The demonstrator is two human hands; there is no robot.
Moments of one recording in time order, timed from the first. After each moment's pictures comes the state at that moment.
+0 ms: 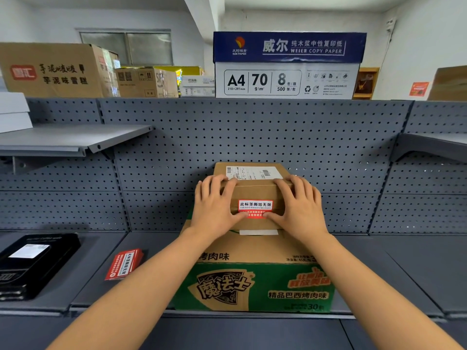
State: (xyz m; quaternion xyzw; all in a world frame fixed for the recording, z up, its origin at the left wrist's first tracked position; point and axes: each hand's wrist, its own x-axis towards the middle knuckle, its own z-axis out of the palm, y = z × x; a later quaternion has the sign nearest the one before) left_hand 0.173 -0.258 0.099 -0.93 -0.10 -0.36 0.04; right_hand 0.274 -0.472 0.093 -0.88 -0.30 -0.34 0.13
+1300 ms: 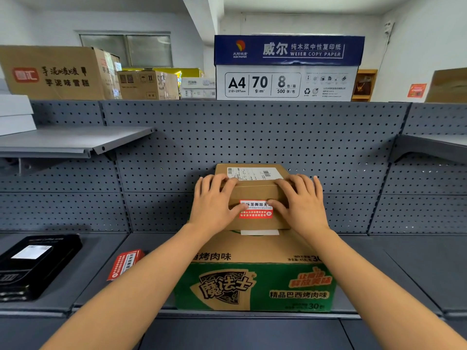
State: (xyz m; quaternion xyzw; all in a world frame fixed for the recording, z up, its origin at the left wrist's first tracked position) left_hand 0.176 -0.245 0.107 -0.93 -0.07 -0.37 0.03; right_hand 0.289 -0.474 0.094 -0.84 -0.32 -0.42 0.14
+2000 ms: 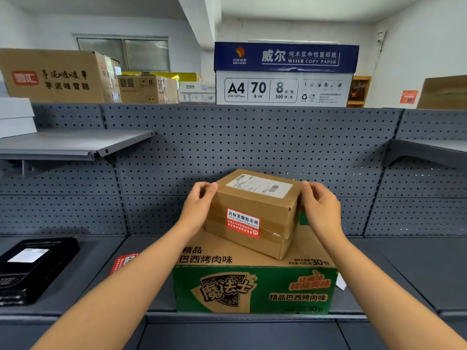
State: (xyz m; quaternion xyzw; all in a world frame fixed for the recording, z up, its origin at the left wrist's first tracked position) left_hand 0.156 -0.224 0.111 -0.76 -0.13 -0.29 -0.56; right_hand 0.253 -0.496 0.124 -0.77 -0.16 -0.19 0.59
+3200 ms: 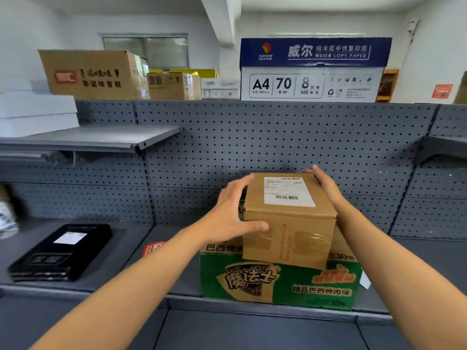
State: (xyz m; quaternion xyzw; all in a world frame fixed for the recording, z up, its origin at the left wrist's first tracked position) left_hand 0.086 -0.245 0.132 -0.92 0.07 -0.16 -0.35; right_hand 0.278 -0.463 0.151 -0.65 -0.16 0.13 0.73
